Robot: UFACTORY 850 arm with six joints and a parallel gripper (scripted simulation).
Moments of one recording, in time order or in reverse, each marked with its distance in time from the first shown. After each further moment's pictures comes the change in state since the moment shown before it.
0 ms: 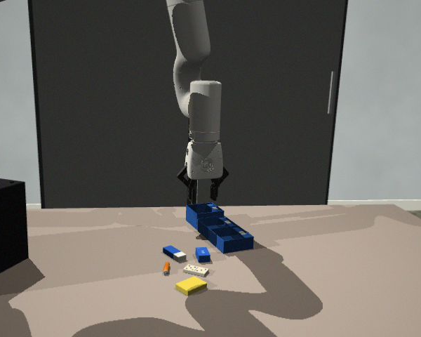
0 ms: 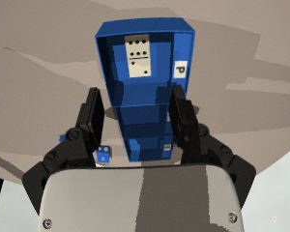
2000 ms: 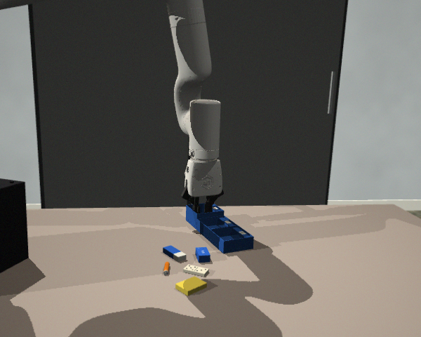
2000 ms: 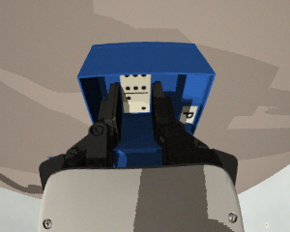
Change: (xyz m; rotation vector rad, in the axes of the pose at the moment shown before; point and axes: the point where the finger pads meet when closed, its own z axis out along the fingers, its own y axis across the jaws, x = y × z) arm 0.008 0.003 0.051 -0.001 -0.002 -0.051
